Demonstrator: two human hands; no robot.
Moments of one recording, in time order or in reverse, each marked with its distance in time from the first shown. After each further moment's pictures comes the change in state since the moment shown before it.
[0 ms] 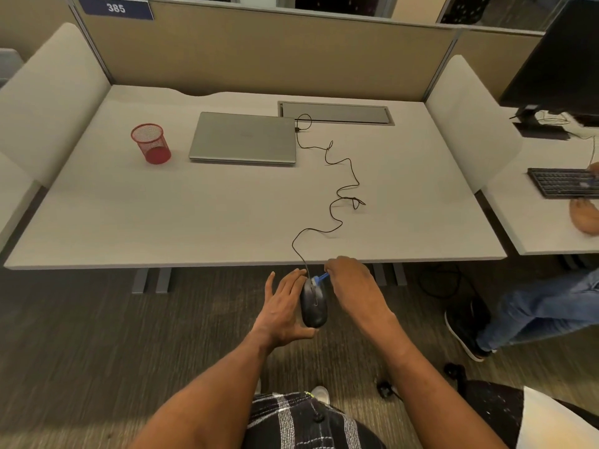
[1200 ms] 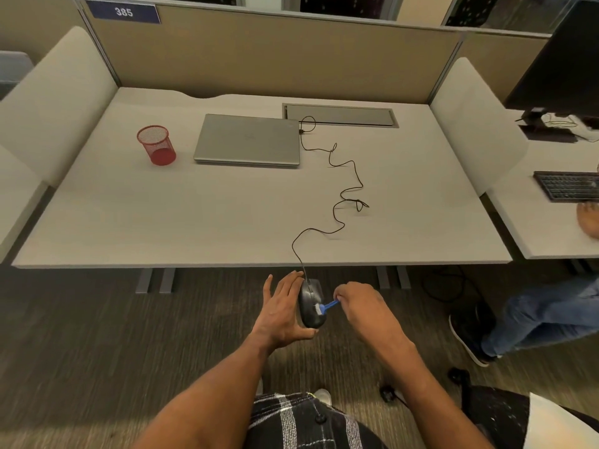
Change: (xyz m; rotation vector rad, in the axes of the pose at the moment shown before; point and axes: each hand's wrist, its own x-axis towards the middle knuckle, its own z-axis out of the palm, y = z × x) left_hand -0.002 -0.005 0.000 -0.004 -0.020 -0.082; right_hand -0.026 0.008 -0.015 0.052 -0.343 0.025
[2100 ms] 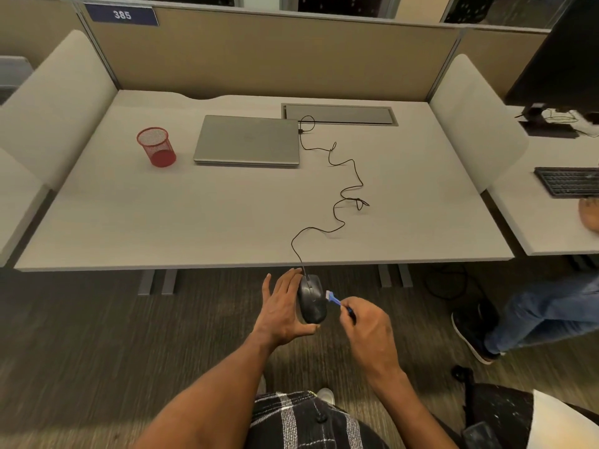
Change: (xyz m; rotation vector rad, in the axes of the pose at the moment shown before) left_hand -0.001 0.001 -0.004 -0.082 0.058 -0.025; right_hand -0.023 0.019 0.088 0.494 0.723 -0.150
